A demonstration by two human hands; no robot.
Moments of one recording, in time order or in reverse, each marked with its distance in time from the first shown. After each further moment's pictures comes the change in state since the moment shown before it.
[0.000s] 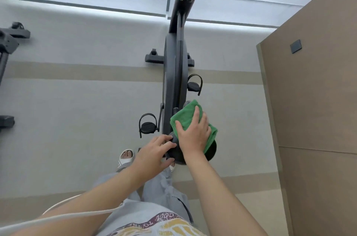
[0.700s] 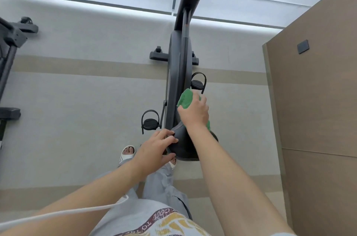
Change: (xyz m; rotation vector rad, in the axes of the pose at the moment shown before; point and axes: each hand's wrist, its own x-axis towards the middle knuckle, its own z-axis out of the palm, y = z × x) left_hand 0.000 0.002 0.004 -0.030 0.031 -0.032; right_hand 0.061 -0.023 -0.003 0.010 -0.196 0.014
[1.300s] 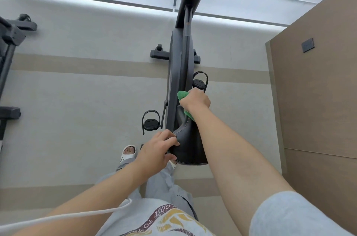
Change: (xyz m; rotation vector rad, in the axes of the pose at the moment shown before) left_hand 0.013 0.001 -0.005 -0.009 -0.034 -0.053; right_hand 0.066 -0.031 -0.011 -0.184 -0.223 0.073
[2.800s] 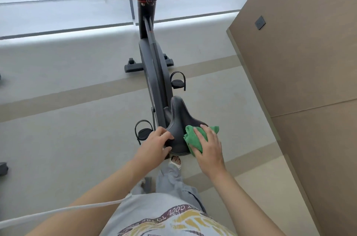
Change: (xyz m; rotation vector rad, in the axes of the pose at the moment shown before) left_hand 0.009 0.001 -0.020 0.073 -0.165 0.098; right_hand -0.192 0.157 0.089 0.192 0.397 -0.254
